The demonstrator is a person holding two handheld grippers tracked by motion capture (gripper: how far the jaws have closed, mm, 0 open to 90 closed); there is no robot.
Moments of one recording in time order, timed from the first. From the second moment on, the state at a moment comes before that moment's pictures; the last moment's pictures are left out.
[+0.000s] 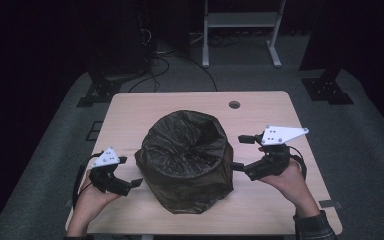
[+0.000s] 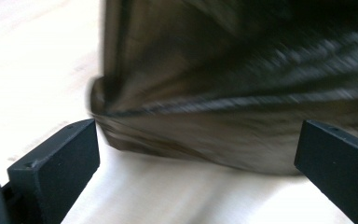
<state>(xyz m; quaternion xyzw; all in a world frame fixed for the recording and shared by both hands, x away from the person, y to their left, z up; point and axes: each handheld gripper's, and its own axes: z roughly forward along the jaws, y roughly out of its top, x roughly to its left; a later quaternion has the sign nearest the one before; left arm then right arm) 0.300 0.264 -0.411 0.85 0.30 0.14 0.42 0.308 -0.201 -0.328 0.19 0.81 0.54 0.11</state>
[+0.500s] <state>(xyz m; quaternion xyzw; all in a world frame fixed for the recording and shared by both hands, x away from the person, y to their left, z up) 0.276 0.250 -0.454 0.88 0.25 0.12 0.38 0.323 -0.177 -0.296 0.18 0.82 0.54 0.11</state>
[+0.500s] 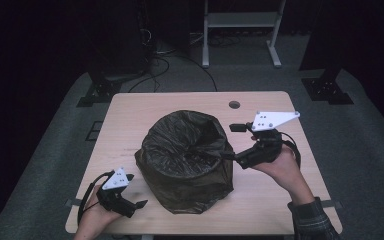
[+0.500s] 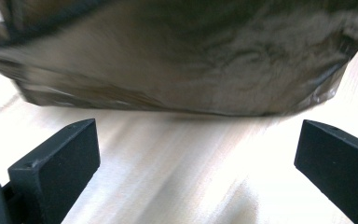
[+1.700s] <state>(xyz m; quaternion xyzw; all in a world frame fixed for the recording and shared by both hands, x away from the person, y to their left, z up) 0.278 0.244 -0.484 0.89 0.25 0.11 0.37 0.365 -0.070 -0.313 0.13 0.91 0.37 0.10</state>
